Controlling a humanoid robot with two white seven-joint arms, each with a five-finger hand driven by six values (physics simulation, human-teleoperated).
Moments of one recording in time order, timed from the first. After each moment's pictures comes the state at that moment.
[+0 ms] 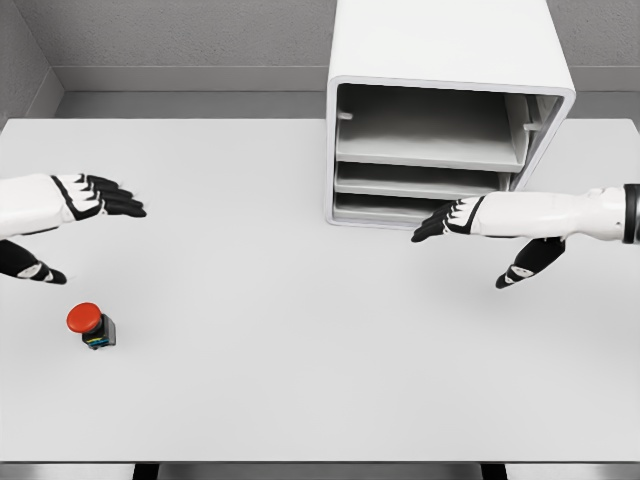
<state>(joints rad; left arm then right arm) -0.24 1.20 -0.23 -1.76 0.08 -0.61 -0.61 -0.86 -1.06 1.02 -1.58 -0.19 -0.61 0.61</state>
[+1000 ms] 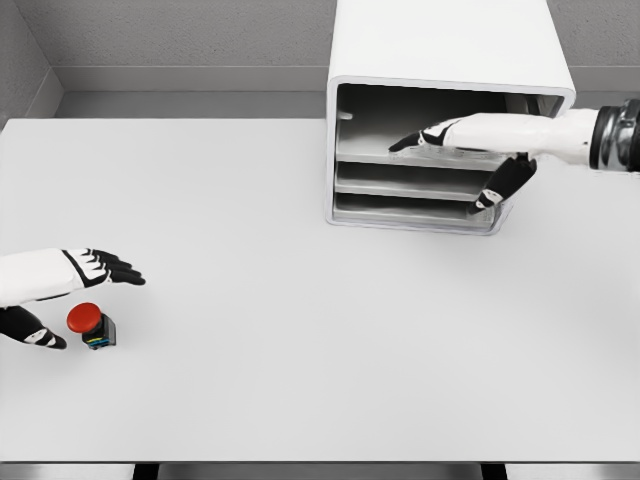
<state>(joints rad) -0.04 1.21 -0.28 -1.71 -0.01 -0.61 -0.53 -1.05 -0.93 1.04 -1.54 -0.19 -0.29 0.61</state>
